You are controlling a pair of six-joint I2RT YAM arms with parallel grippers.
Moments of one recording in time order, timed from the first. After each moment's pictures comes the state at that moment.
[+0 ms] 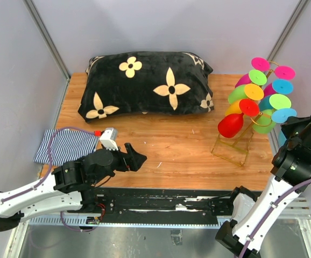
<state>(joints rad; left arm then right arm) -1.17 0.59 0.70 -0.56 -0.50 -0.89 -0.64 0.73 1.27 -0.79 -0.05 0.64</state>
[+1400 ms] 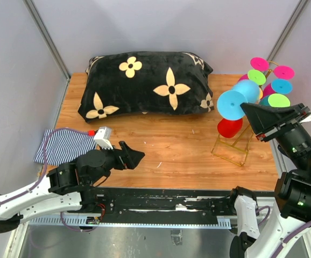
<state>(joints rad) -1.17 0.53 0.69 -0.52 -0.52 -0.89 -0.39 0.69 1.57 -0.56 -0.84 0.69</state>
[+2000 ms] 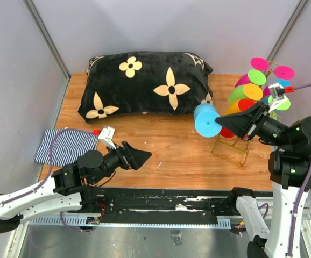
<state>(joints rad) -1.17 0.52 0.63 -0.31 -0.44 -0.87 -0.16 0.70 1.23 -0.27 -1.13 0.87</state>
